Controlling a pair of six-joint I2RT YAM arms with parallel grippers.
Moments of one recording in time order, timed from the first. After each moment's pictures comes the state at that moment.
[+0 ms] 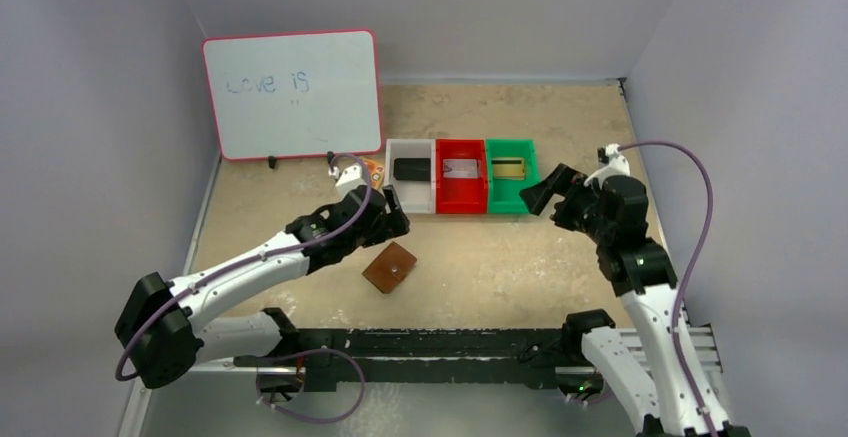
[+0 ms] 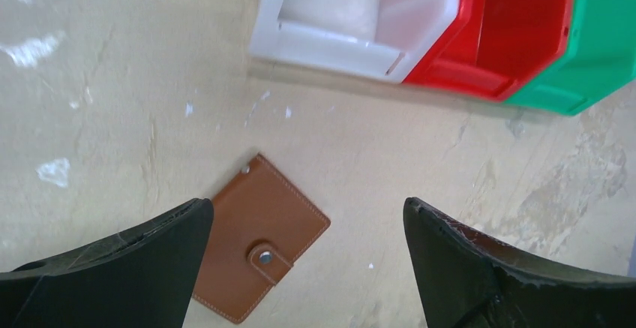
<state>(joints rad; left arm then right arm) -0.82 1.14 0.73 -0.41 -0.33 -1.00 0.15 0.72 0.81 -0.60 -0.13 0.57</state>
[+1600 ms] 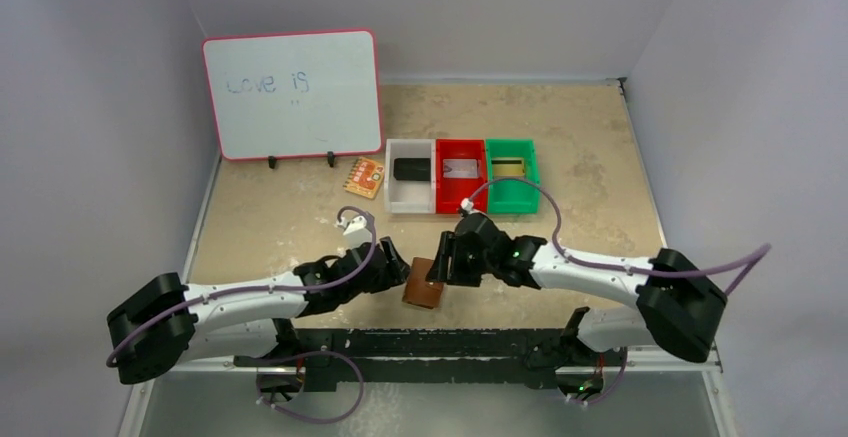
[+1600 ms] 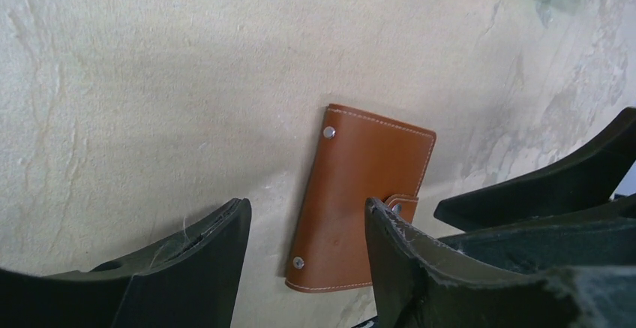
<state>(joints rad) -1.04 1.08 0.38 -0.05 -0.36 -1.16 0.93 1.27 0.60 -0.20 -0.08 1.03</state>
